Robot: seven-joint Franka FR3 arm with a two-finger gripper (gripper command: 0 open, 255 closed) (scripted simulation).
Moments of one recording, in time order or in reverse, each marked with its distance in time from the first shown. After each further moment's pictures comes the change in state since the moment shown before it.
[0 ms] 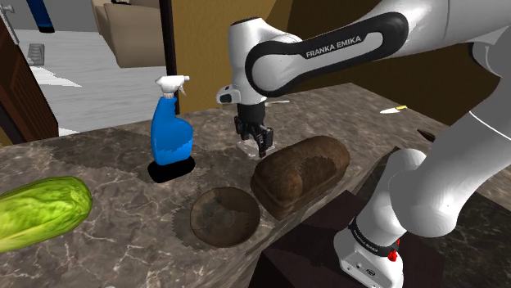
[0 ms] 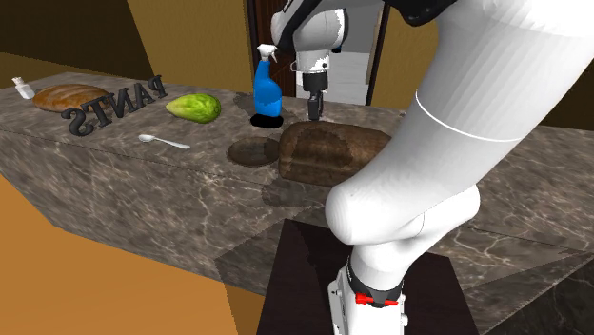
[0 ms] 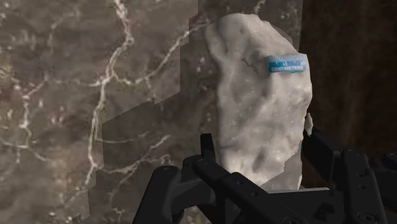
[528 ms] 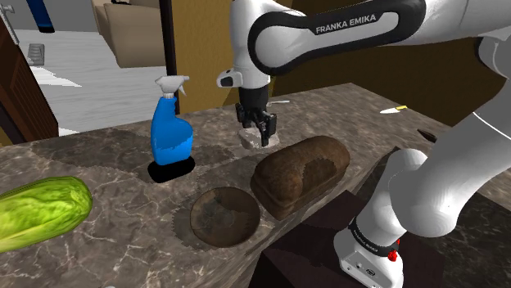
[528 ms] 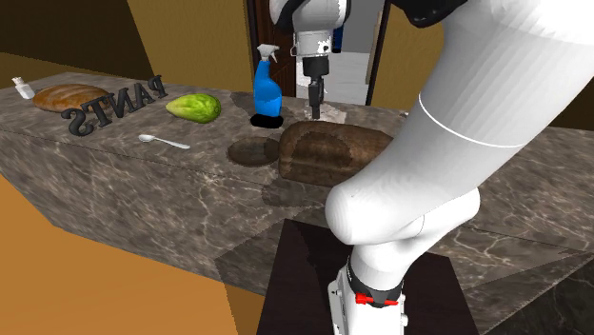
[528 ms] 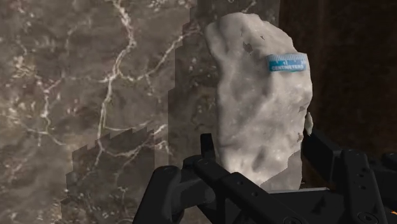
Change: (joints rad) arm 0.000 -0.030 -0.001 0.081 0.001 -0.112 -0.003
